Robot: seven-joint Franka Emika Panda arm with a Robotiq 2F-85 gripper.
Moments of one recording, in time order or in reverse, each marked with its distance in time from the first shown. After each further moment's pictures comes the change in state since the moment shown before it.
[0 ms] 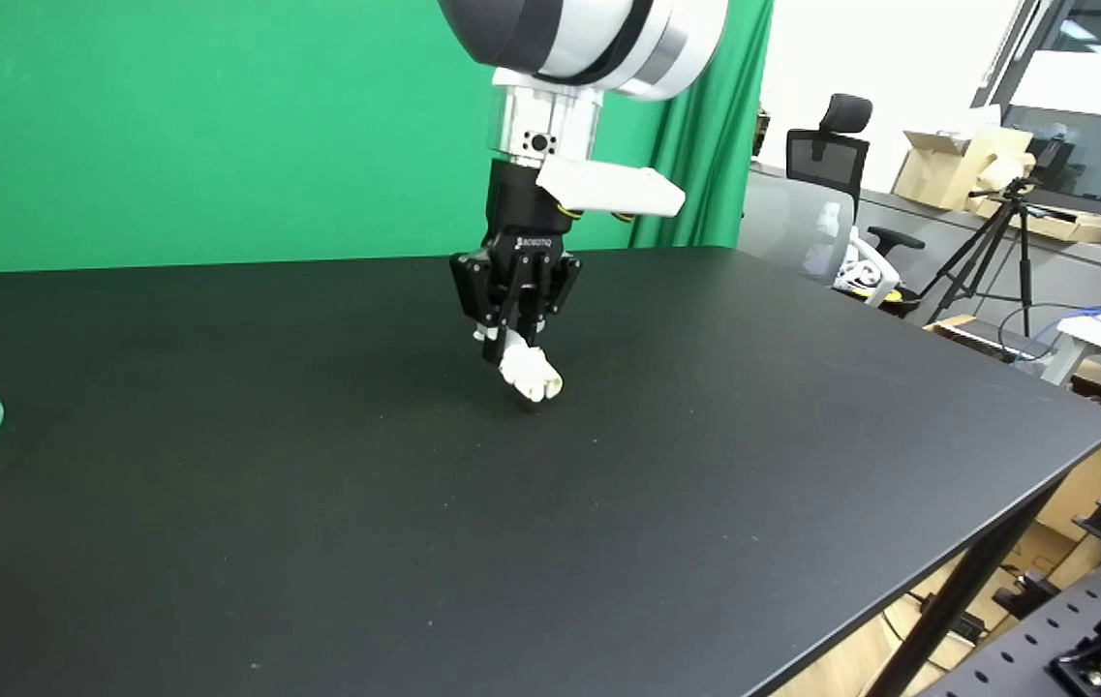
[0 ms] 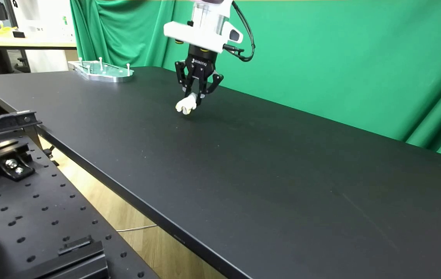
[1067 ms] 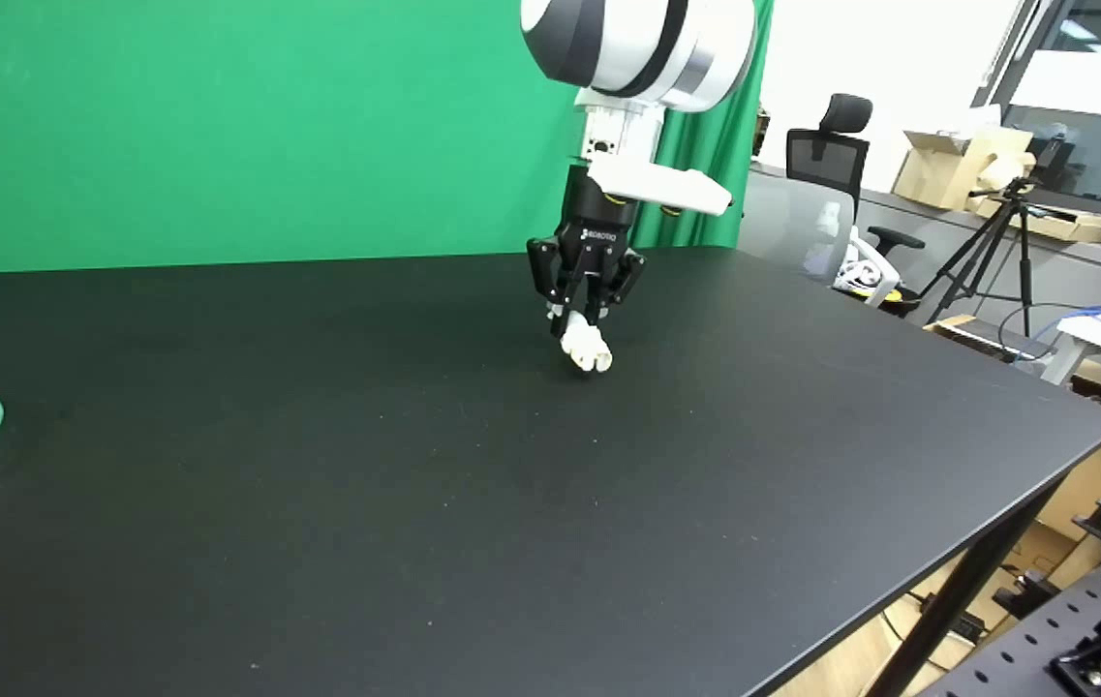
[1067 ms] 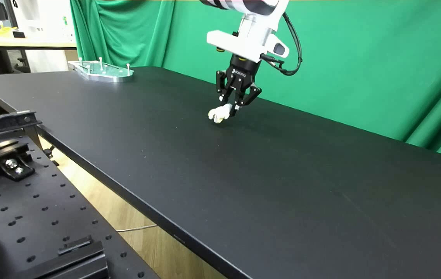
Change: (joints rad) arm -0.075 0.107 -0.111 0.181 0.091 -0.142 0.069
